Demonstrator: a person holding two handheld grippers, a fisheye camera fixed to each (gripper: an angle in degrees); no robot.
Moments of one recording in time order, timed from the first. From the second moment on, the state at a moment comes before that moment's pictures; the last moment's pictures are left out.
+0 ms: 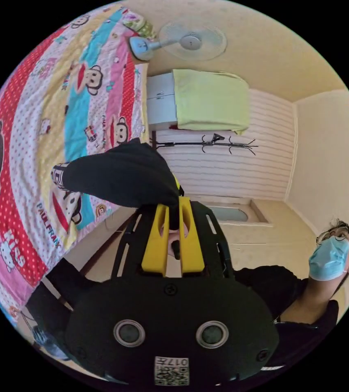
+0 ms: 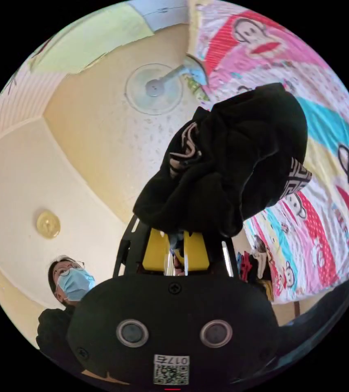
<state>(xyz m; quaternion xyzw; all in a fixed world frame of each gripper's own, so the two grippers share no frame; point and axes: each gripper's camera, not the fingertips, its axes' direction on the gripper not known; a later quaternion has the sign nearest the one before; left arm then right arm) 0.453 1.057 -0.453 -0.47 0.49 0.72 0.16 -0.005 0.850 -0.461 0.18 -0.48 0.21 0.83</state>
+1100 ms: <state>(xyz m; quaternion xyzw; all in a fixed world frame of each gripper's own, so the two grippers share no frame) 0.399 0.892 -0.306 -0.21 0.55 0.69 0.42 0.215 1.034 -0.568 0.19 -0.26 0.21 0.92</state>
